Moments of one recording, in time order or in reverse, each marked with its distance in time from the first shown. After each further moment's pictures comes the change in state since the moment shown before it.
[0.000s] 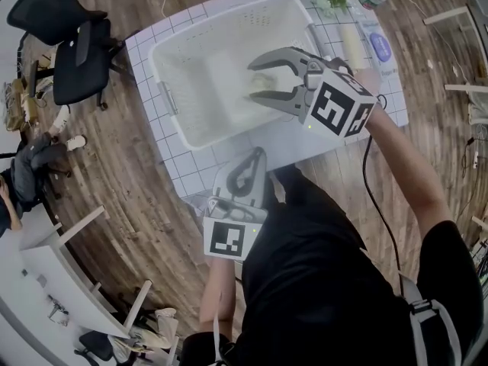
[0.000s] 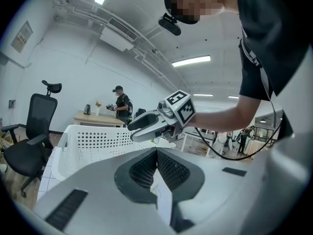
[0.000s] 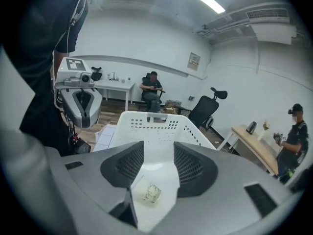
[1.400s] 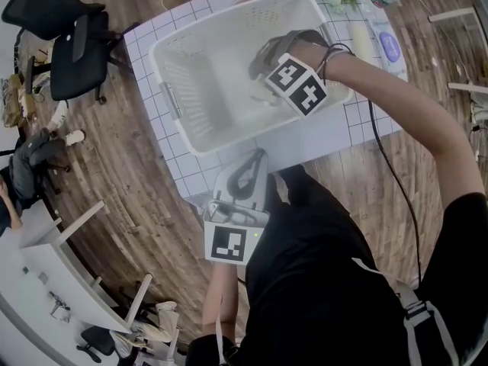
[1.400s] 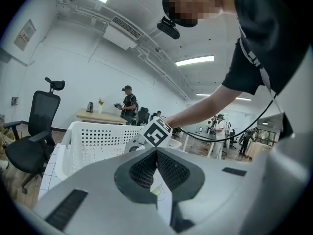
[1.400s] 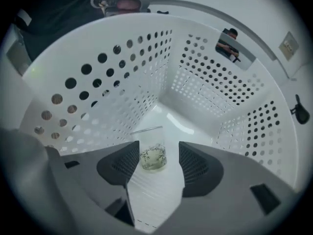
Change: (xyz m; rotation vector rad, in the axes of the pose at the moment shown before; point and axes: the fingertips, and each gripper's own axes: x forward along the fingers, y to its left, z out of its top) left arm 0.003 0.019 -0.008 -0.031 0.036 0.023; right arm 0.080 0.034 -0.141 -0.645 0.538 0.568
